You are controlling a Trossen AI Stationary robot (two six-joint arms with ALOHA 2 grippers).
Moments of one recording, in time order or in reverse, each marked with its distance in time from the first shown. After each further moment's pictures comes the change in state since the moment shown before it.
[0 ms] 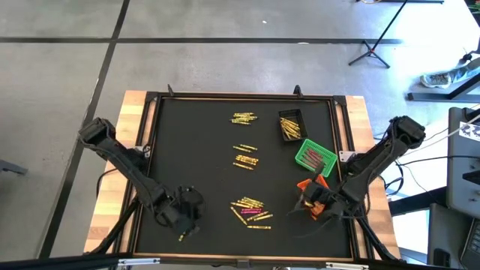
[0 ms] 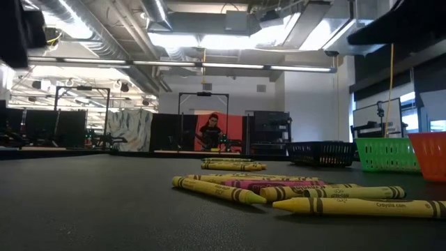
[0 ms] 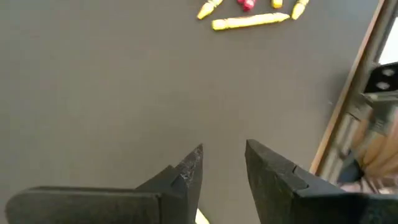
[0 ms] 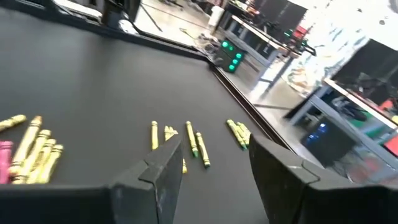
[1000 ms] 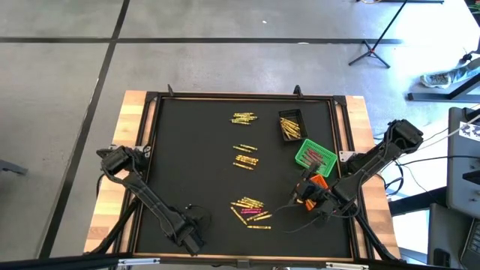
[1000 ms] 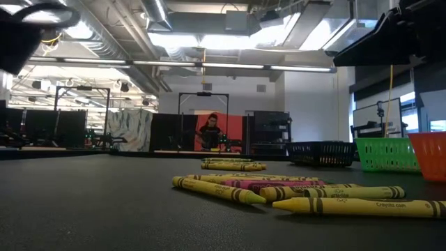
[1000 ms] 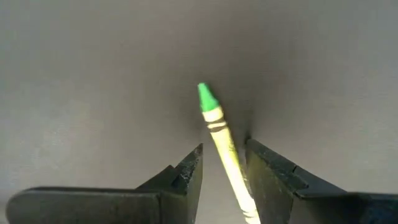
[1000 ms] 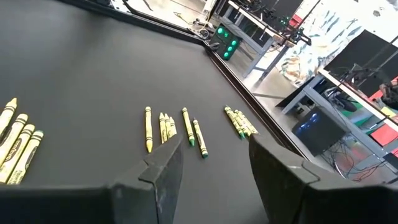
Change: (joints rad) left arm -0.049 0.425 0.276 -0.318 0.338 -0.346; right arm -0.080 0.073 0.000 0.036 -0.045 -0.012
